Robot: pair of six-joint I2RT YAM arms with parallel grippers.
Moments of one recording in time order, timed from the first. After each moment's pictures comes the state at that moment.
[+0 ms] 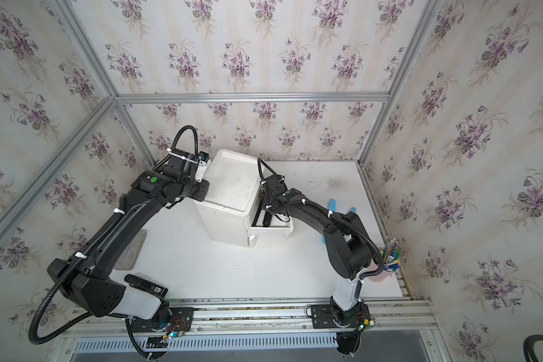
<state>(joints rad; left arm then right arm) -0.41 1.49 1.61 -1.02 -0.19 0.06 0.63 1.81 1.34 -0.53 0.15 0.70</state>
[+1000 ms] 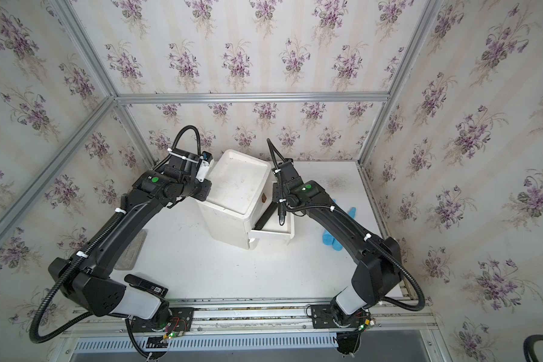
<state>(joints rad) -0.41 1.49 1.61 -0.98 -0.15 0.10 0.58 1.53 1.43 -0.72 0.26 0.45</state>
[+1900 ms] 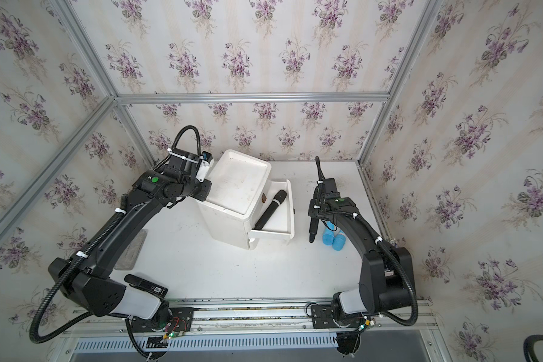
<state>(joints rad) -0.41 1.49 1.61 -0.98 -0.15 0.10 0.19 1.46 1.01 -0.58 0.01 0.36</state>
